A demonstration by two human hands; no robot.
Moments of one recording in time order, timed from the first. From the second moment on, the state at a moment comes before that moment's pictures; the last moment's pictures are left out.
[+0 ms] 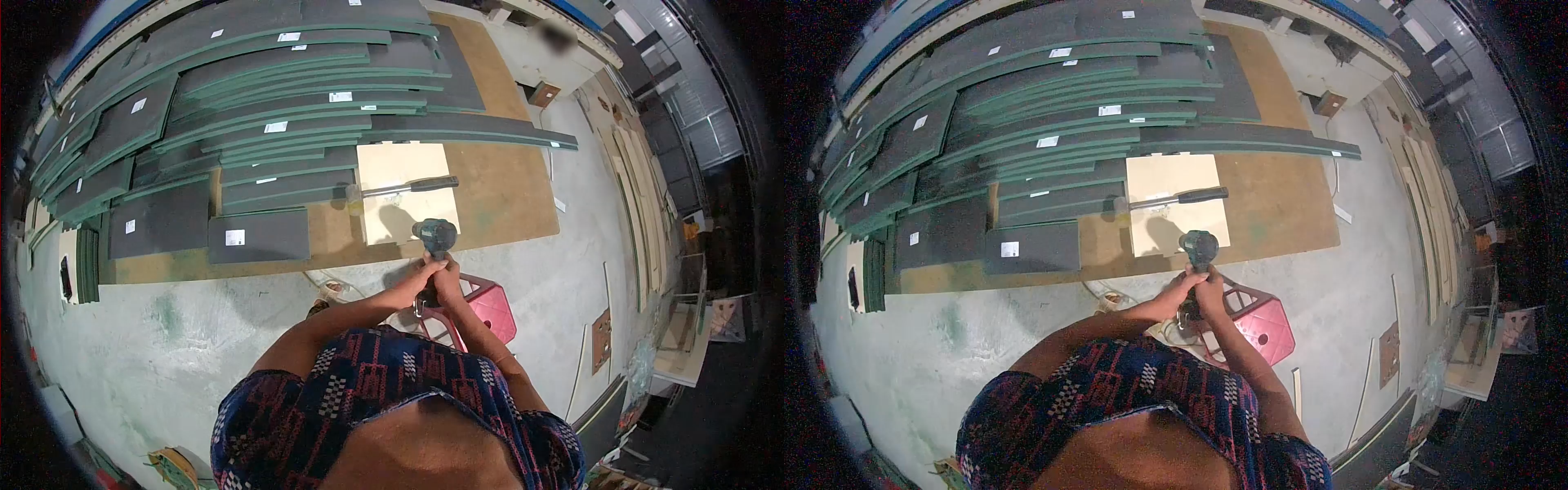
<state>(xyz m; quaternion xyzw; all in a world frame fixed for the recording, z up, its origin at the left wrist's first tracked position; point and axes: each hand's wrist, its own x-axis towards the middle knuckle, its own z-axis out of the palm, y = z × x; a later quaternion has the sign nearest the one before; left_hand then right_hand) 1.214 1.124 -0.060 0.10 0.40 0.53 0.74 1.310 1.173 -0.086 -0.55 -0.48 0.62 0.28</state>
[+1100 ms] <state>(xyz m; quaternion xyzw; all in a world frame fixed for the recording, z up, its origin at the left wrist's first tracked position) 1.175 1.096 -0.058 0.03 0.40 0.64 0.65 1.259 1.167 -0.116 -0.46 -0.57 0.65 0.20</state>
